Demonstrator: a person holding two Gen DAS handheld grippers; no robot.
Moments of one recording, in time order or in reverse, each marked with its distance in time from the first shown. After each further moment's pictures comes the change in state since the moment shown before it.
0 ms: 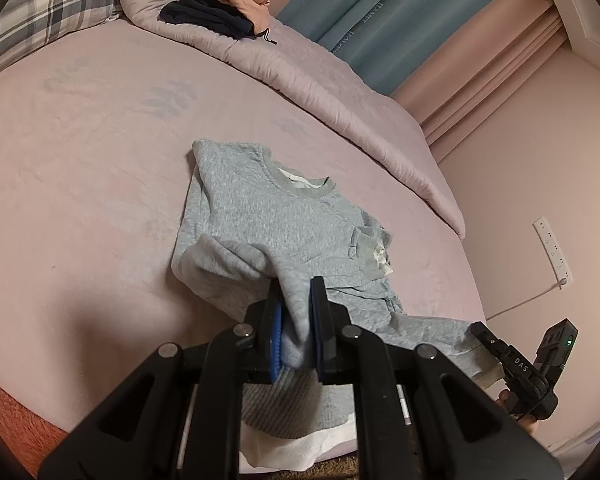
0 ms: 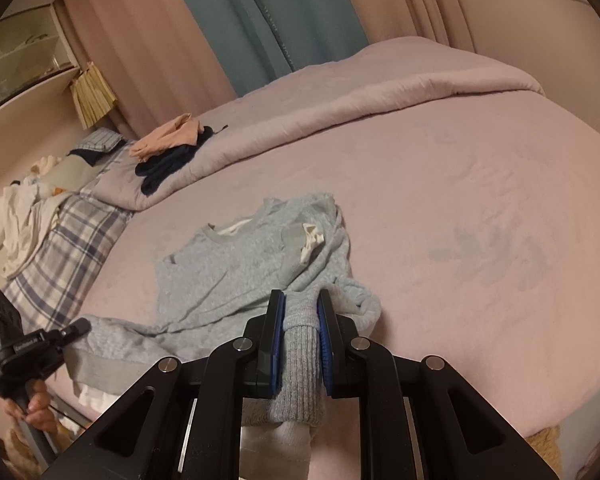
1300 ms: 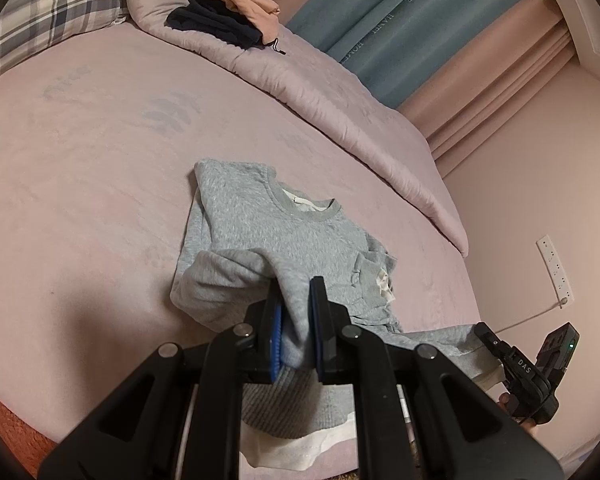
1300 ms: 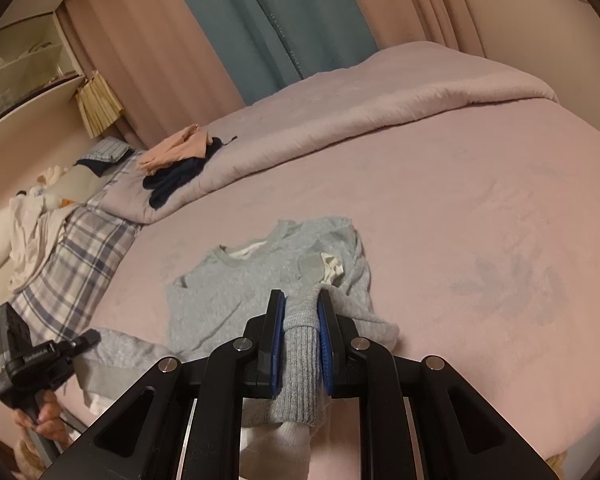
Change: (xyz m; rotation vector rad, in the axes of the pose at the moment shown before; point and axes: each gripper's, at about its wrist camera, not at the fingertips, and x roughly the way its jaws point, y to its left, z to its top) left arm 0.008 0.001 0.028 -0.038 -0.031 0.006; right arm 0.013 0.009 0.029 0.004 -0.021 0.037
